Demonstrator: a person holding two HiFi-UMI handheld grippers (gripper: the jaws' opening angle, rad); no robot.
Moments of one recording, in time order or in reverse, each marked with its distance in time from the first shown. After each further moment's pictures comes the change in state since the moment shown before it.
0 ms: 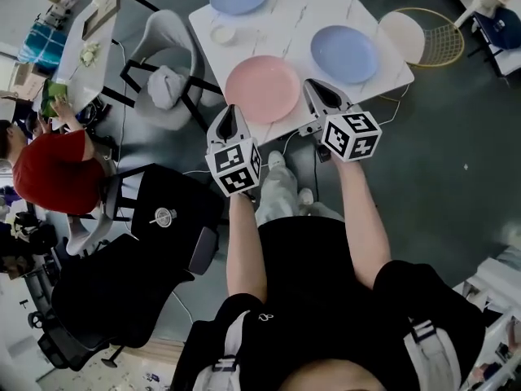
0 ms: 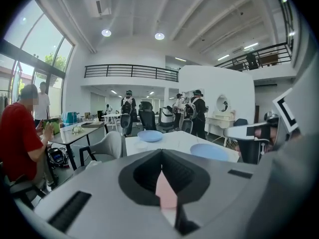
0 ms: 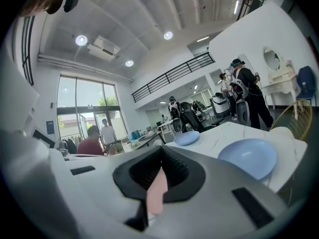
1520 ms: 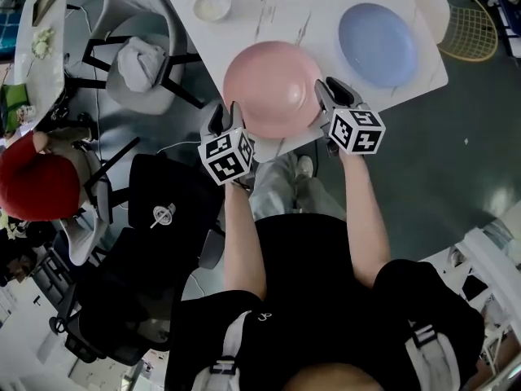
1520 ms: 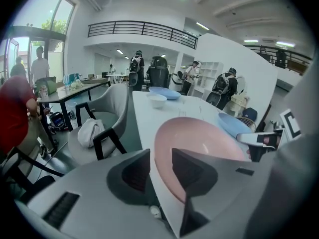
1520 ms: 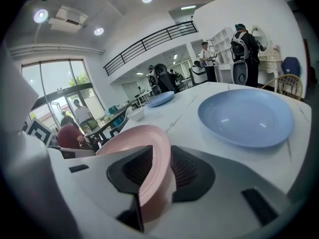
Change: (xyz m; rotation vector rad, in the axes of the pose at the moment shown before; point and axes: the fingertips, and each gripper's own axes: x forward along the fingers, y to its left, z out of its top) left arm 0.142 0.082 -0.148 -0.166 0.420 0.019; right arm 0.107 -0.117 -0.153 0.116 0.363 -0.248
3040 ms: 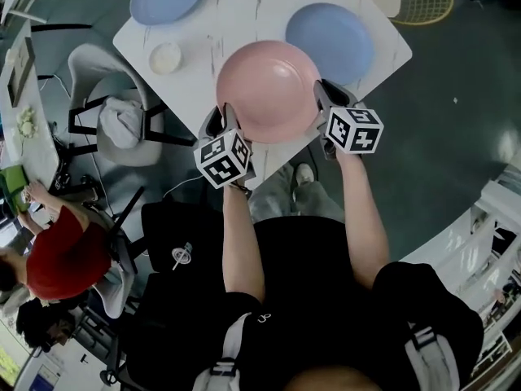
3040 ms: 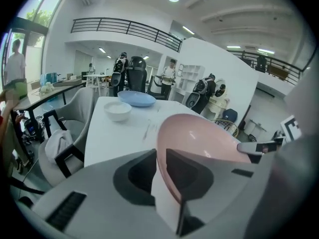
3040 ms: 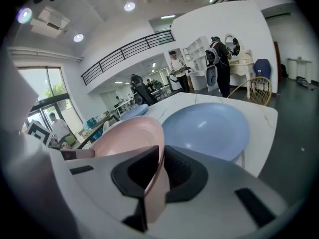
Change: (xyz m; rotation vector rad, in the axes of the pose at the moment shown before) left arm 0.052 -0.091 0.062 0.082 -0.014 -0.211; right arm -0.044 -0.072 0.039 0.150 -0.087 -0.217
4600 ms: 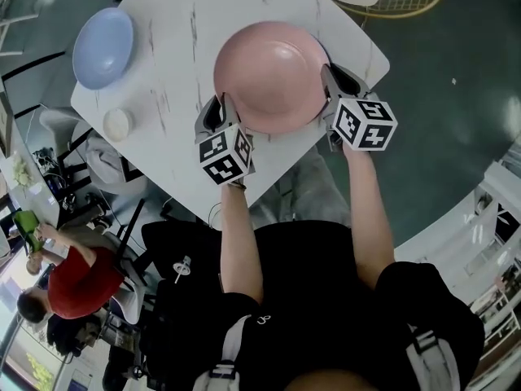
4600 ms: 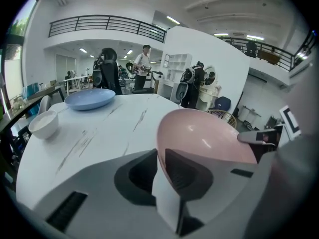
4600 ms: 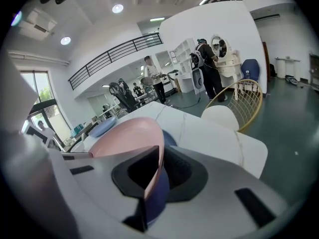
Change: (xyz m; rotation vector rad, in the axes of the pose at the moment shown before) left arm 0.139 -0.160 0.041 0.134 0.068 -0.050; right arm 0.031 -0.182 0.095 0.061 -0.032 -0.089
